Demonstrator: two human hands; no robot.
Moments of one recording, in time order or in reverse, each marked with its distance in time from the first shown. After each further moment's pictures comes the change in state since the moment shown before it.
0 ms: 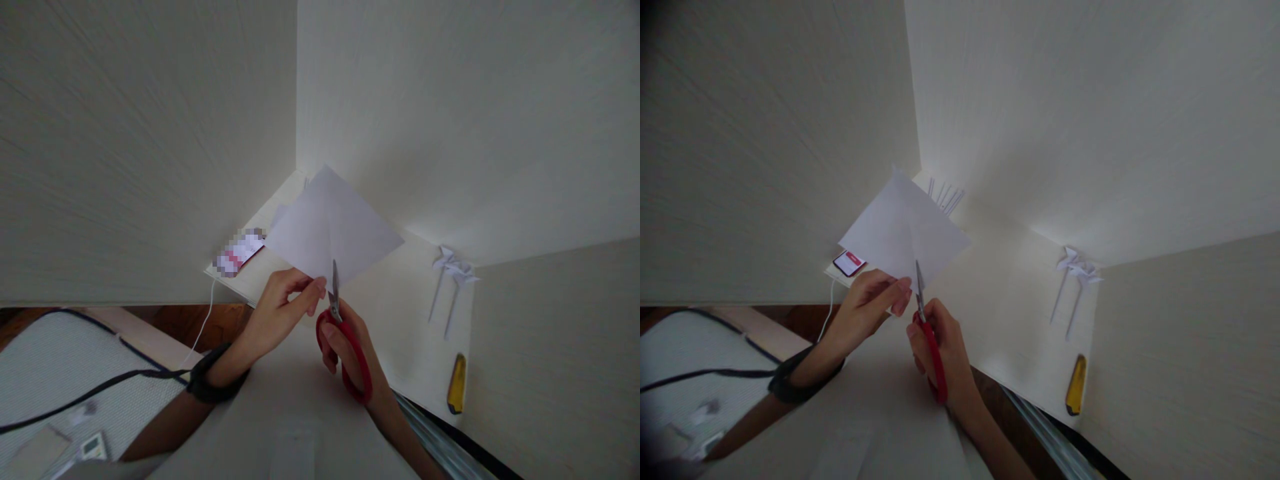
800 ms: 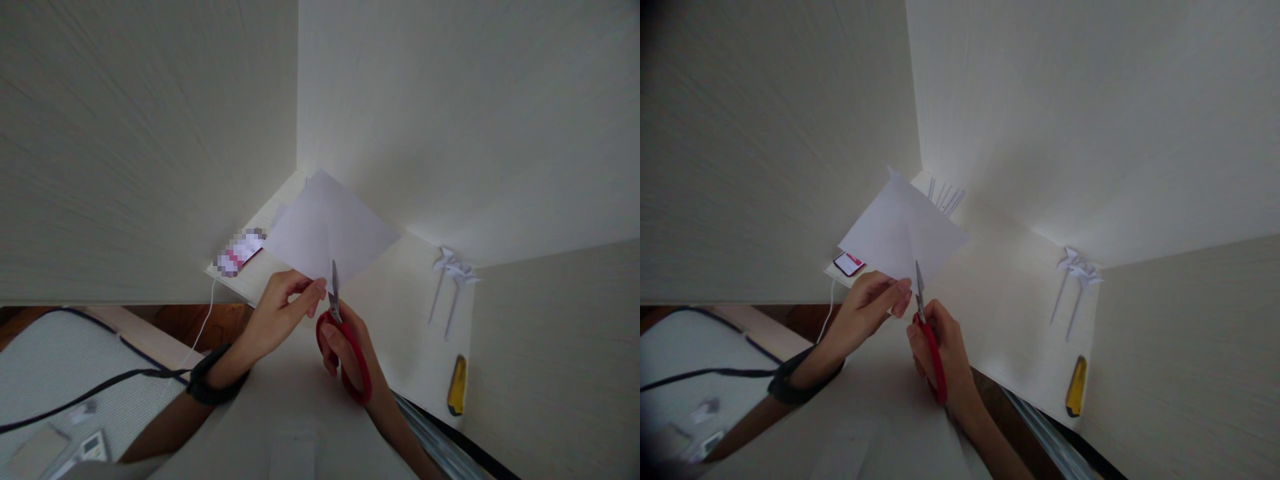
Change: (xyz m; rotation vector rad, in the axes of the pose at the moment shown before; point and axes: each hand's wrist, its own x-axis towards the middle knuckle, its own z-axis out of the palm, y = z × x) left_hand 0.000 0.001 0.001 0.000 0.006 -0.010; right_hand 0.000 0.000 0.000 0.011 0.004 0.041
